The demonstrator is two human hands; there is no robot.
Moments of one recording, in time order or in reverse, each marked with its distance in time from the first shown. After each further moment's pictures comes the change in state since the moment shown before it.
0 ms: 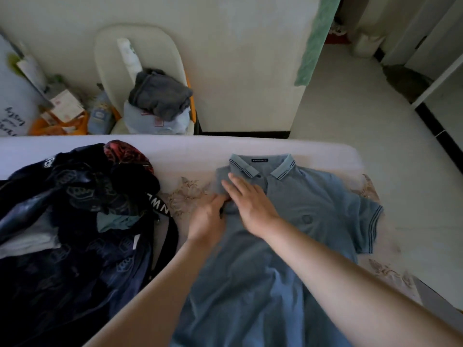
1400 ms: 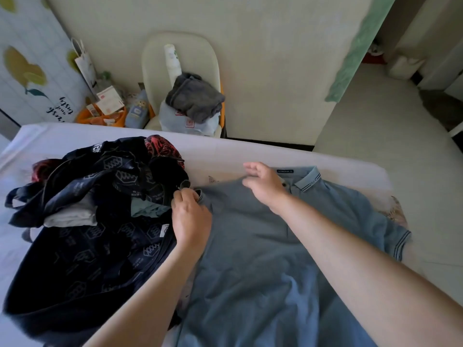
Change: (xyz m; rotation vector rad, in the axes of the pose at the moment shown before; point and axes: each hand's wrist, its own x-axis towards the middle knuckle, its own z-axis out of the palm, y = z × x) left_hand -0.033 -0.018 -0.069 0.058 0.443 -0.530; right_hand 0.056 -0.027 -0.045 1.136 -0.006 0.445
